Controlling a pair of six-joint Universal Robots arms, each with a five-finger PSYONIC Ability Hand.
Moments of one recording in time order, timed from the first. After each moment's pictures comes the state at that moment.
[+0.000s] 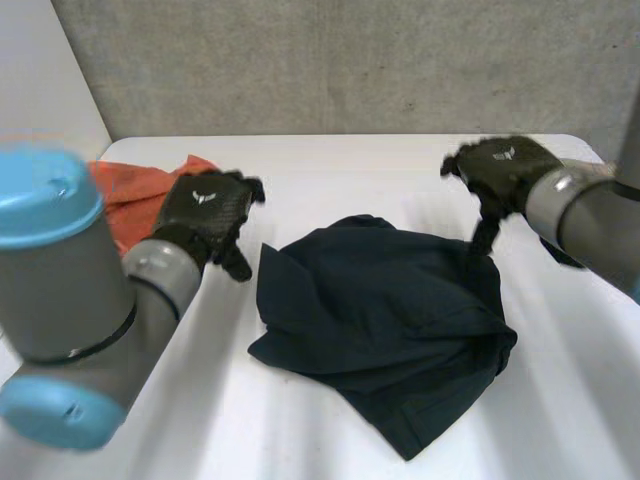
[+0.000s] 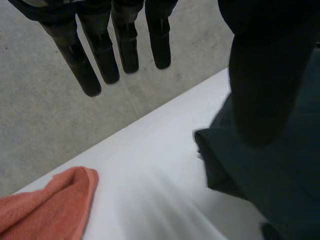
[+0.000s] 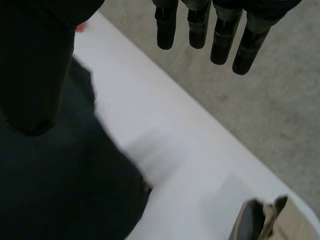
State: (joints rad) left arm 4.13 -1.82 -1.54 3.18 -1.69 3.31; right arm 1.93 -1.19 1.17 0.38 1.46 2.71; left_hand 0.41 0.41 0.41 0.41 0.24; right_hand 0.20 0.22 0.21 0.24 0.07
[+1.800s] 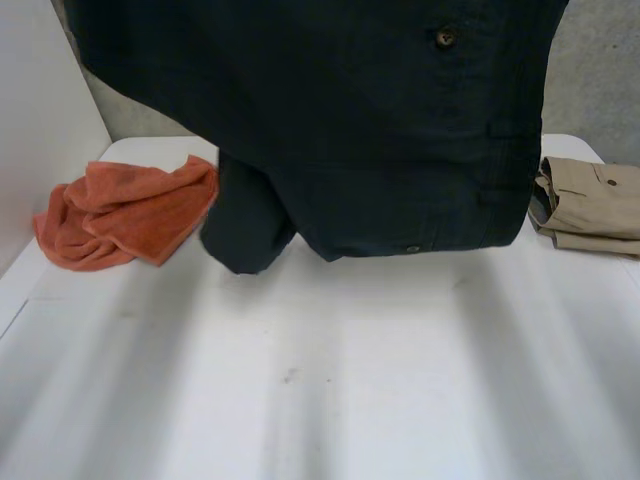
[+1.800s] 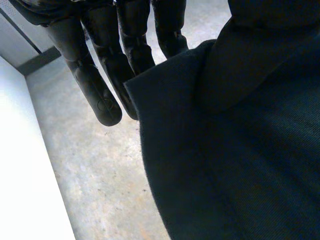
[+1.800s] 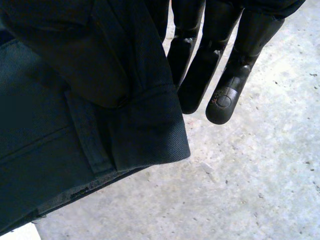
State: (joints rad) left arm 4.13 -1.43 -1.26 3.47 -1.76 3.57; right arm 1.92 -1.46 0.82 0.29 1.38 2.59; left_hand 1.16 1.20 1.19 1.20 0.96; right_hand 0.98 1.17 1.18 1.19 0.99
